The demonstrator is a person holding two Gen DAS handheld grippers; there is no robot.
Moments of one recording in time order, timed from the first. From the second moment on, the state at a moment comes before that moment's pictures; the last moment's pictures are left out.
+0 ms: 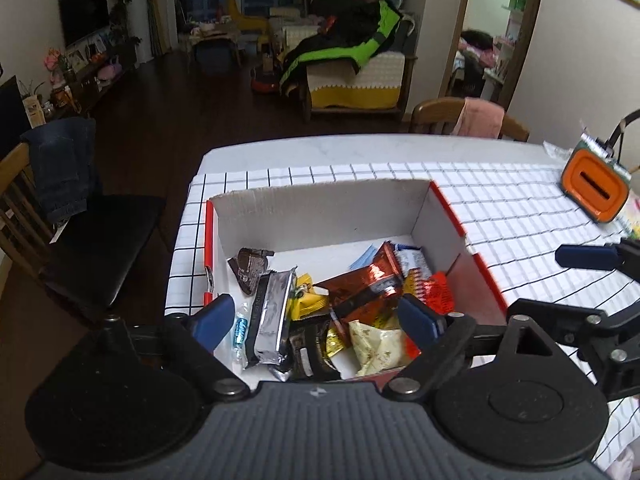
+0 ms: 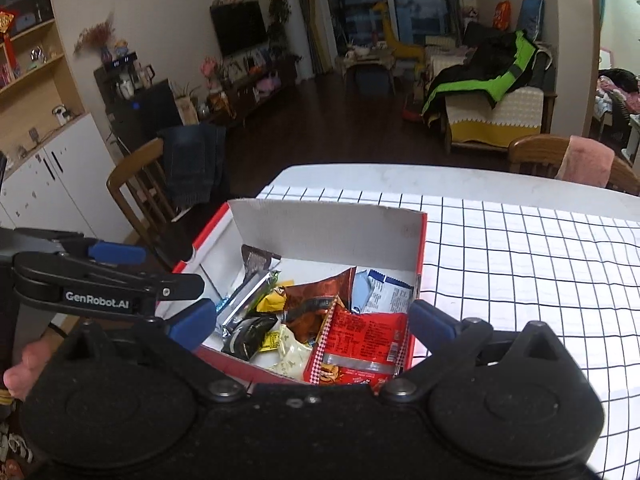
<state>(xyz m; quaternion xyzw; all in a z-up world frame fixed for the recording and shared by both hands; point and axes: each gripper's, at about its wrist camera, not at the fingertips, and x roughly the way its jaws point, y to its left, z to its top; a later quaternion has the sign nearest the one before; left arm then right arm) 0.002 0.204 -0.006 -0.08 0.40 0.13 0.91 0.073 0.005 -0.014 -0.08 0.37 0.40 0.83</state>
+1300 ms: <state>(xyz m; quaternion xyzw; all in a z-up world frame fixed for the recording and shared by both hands) -0.047 0.169 0.022 -0.09 0.34 0.13 0.93 0.041 -0.015 0.010 -0.04 0.33 0.40 0.85</state>
